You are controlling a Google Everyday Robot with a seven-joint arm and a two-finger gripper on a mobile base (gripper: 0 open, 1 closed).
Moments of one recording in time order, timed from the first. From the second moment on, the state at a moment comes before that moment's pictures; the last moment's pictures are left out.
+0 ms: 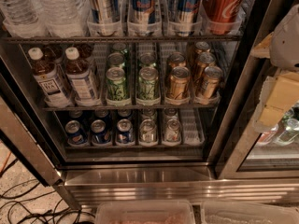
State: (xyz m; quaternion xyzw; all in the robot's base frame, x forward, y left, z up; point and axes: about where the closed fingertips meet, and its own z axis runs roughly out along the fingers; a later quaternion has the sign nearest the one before) arm 0.438 -0.217 0.976 -0.60 0.78 -0.03 0.16
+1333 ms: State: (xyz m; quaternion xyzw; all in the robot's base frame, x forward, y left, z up) arm 0.425 -0.178 0.889 -0.61 0.77 0.03 0.18
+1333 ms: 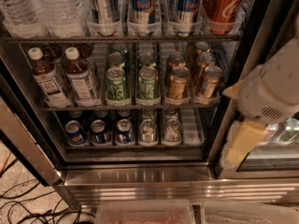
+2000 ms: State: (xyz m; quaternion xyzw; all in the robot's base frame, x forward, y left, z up) arm 0.377 -0.118 0.805 -0.58 0.77 0.10 0.24
